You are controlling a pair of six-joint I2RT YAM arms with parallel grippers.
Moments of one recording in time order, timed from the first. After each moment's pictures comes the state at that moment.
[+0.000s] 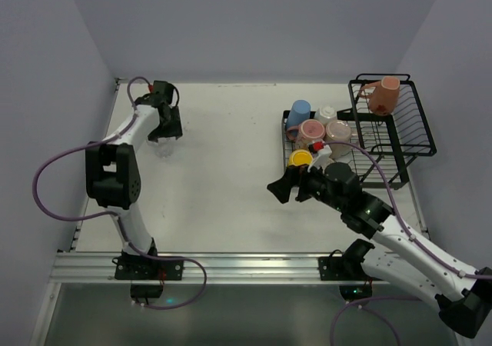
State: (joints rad) left arm -0.10 1.89 1.49 -0.75 -0.25 -0.29; right arm 0.75 0.75 0.62 -0.24 -0.05 0.55
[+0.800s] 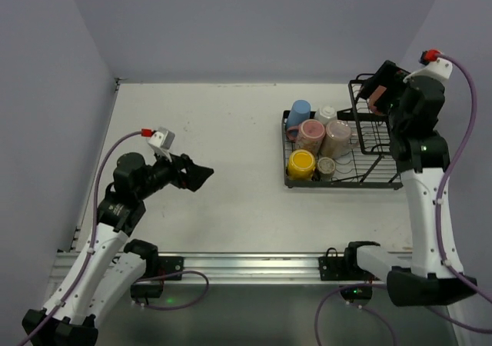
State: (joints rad) left arm -0.30 0.68 0.67 -0.23 0.43 -0.35; right arm 0.05 1.06 1.42 -0.51 0.25 0.35
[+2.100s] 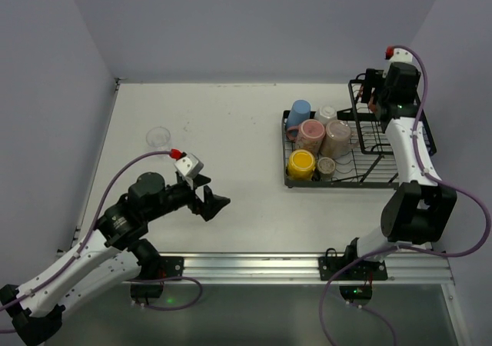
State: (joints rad) left arm -0.78 0.58 0.64 -0.33 0.18 -0.23; right arm -0.12 1.55 1.43 -0.30 0.25 -0.10
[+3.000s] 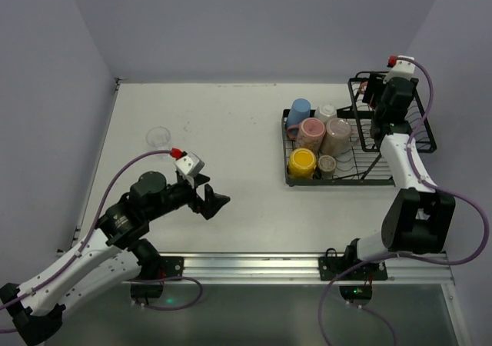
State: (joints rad) left arm -0.78 0.59 0.64 -0.33 0.15 -0.22; right arm -0.12 1.49 1.20 0.09 0.25 -0.07
